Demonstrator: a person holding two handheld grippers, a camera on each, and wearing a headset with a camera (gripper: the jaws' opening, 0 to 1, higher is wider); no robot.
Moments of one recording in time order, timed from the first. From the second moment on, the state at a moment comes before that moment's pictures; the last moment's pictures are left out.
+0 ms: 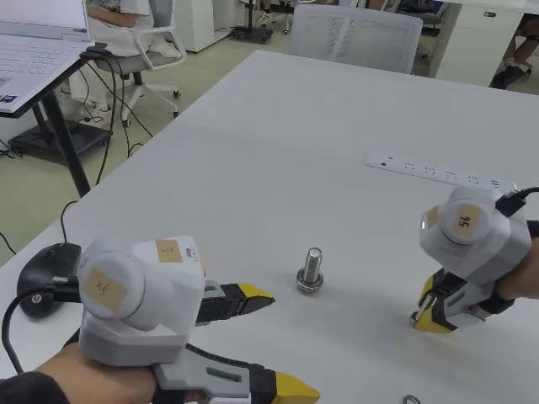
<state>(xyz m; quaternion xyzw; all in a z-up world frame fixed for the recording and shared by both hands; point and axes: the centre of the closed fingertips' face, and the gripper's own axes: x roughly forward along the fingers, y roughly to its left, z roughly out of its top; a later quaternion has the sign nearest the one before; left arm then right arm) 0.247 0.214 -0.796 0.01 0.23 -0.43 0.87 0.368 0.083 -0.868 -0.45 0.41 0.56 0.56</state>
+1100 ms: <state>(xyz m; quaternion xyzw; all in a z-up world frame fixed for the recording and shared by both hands) 0.245 0.211 -0.795 0.02 0.23 -0.43 0.87 0.341 0.053 -0.861 -0.42 0.44 0.54 0.58</state>
